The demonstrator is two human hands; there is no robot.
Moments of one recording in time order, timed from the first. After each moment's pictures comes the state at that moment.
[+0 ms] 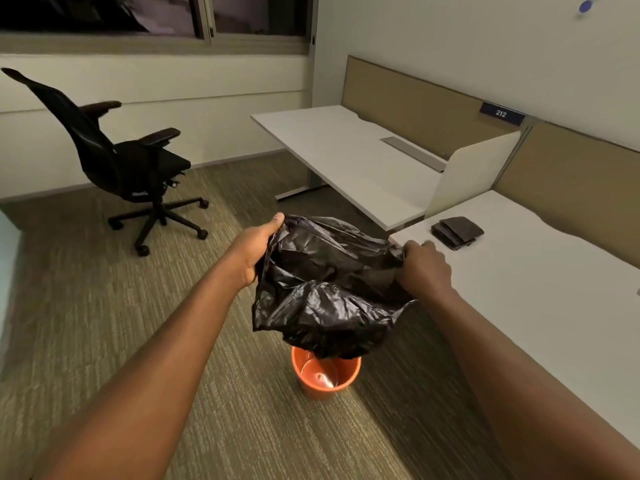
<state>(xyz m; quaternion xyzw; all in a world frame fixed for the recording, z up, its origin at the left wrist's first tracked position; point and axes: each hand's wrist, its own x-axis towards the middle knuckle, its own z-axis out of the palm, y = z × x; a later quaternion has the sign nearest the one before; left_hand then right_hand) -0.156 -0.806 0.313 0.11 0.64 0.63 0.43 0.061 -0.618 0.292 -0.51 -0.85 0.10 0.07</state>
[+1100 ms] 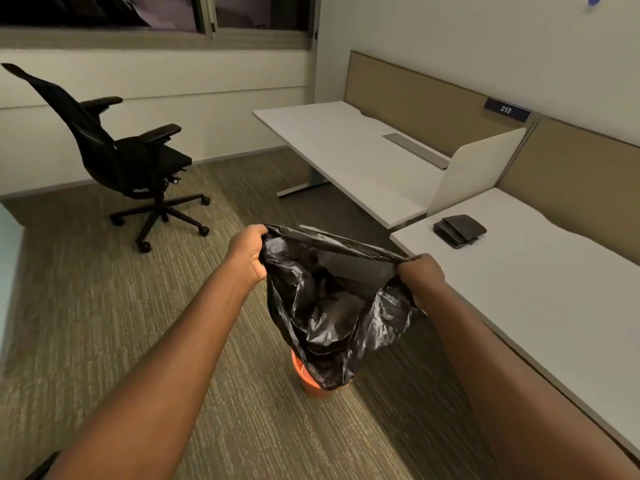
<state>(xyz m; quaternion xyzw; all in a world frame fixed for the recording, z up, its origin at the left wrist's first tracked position) -0.162 -0.786 0.294 -0.03 0.58 0.72 0.37 0.054 -0.611 0.276 -0.62 -0.64 0.42 0.16</state>
